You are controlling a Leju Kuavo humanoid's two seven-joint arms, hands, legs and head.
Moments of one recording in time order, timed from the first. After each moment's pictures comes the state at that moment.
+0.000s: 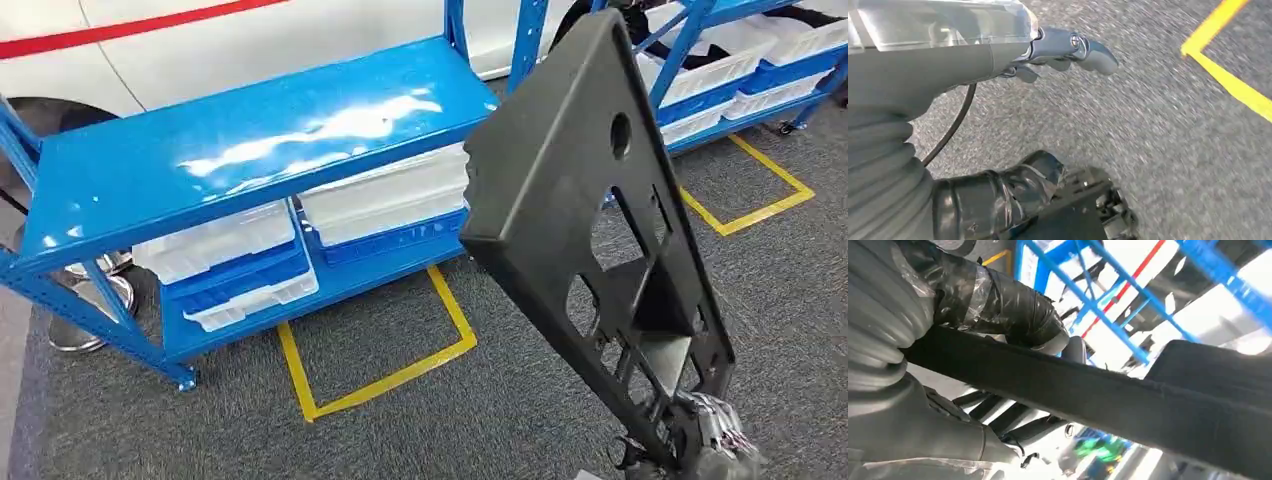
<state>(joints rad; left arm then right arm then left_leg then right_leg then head) -0.08 -0.22 0.96 -0.22 -1.18 0.34 -0.37 0.40 0.27 -0.05 -2.01 0.66 -0.69 -0.68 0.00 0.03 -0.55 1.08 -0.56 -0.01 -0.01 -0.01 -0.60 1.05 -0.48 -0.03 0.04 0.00</state>
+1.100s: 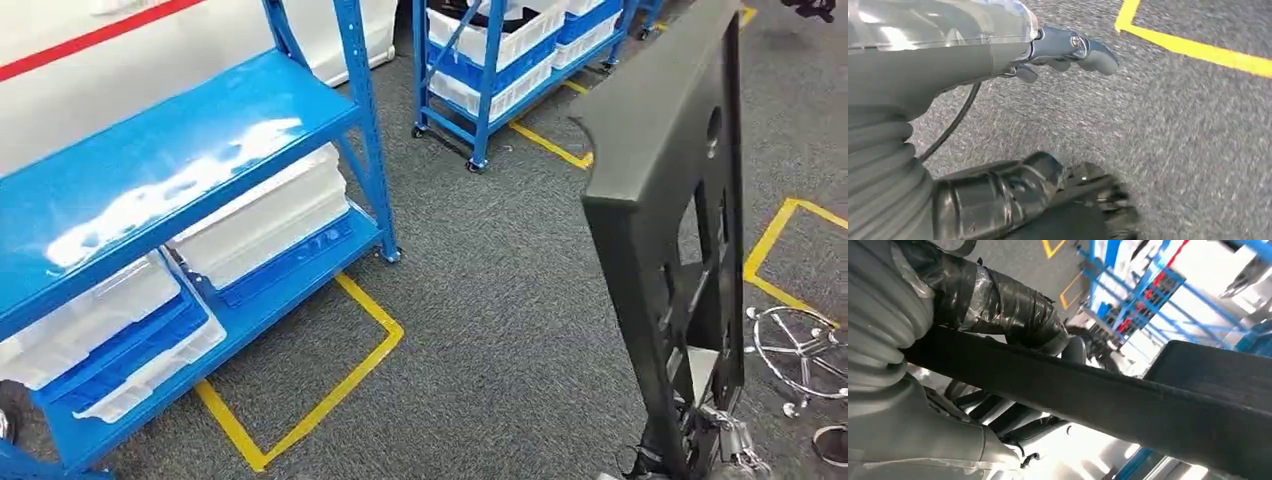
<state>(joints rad) -0.07 -0.23 0.98 -0.22 -1.18 0.35 -0.36 0.44 0.32 -0.08 -2.01 0.59 -0.69 -0.69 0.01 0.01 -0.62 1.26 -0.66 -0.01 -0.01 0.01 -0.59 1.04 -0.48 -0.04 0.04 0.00</state>
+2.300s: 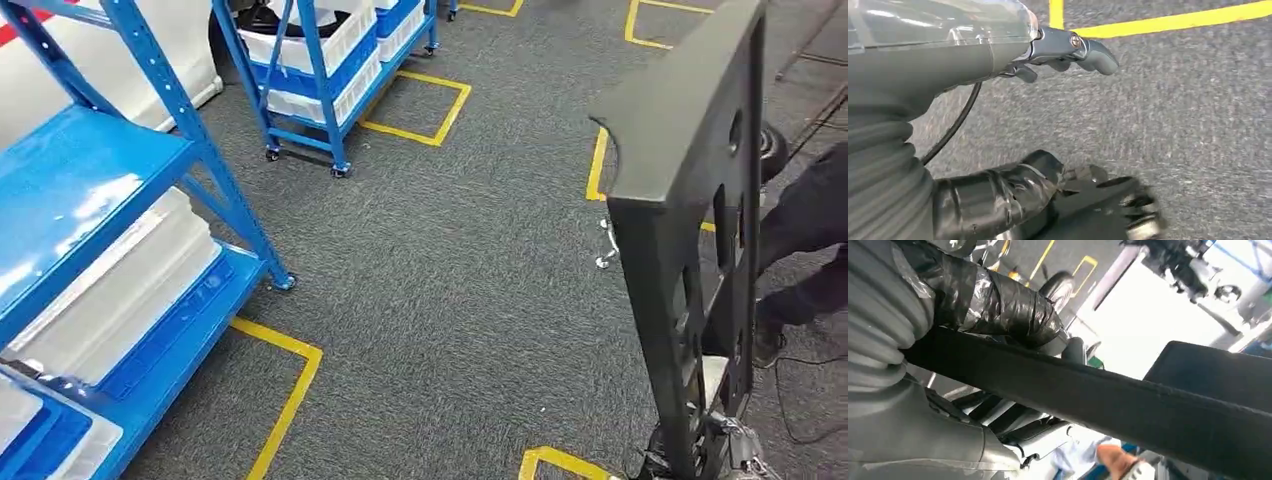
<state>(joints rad) -0.07 -0.23 0.98 -0.22 -1.18 0.35 -0.36 0.45 0.33 -0.09 -2.02 0.57 -0.69 -0.69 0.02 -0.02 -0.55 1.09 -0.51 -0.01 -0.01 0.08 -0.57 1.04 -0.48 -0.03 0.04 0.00</state>
